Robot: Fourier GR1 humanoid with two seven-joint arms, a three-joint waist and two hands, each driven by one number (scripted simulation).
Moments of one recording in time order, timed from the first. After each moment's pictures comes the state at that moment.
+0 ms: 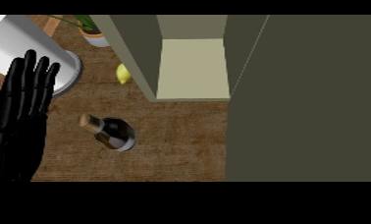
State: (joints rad) left arm 0.01 0.13 -0.02 -2.10 -0.01 0.02 0.00; right arm 0.05 -0.12 0.00 -2.10 0.02 0.01 0.02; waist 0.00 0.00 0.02
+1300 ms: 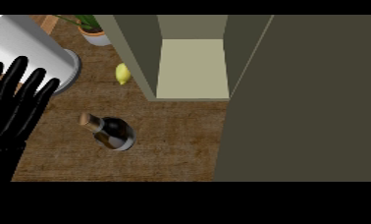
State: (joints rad) left arm -0.03 0.17 0.00 -2.37 0.36 0.01 0.50; right arm 0.16 -0.03 0.37 -2.49 0.00 -0.06 0.42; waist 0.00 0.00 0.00
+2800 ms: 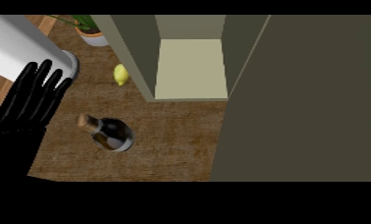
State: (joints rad) left arm 0.03 0.14 0.06 -2.15 0.31 -0.10 0.35; right arm -0.03 -0.12 0.53 -2.50 0.08 -0.31 0.61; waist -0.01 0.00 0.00
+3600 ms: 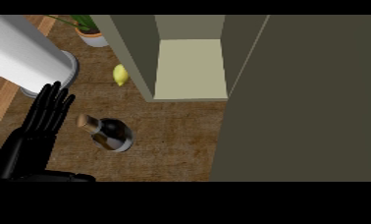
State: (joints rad) left arm 0.16 0.12 0.11 -1.89 0.22 -0.21 0.04; right arm -0.10 -0.18 0.60 -2.51 0.11 -0.42 0.66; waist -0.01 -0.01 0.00
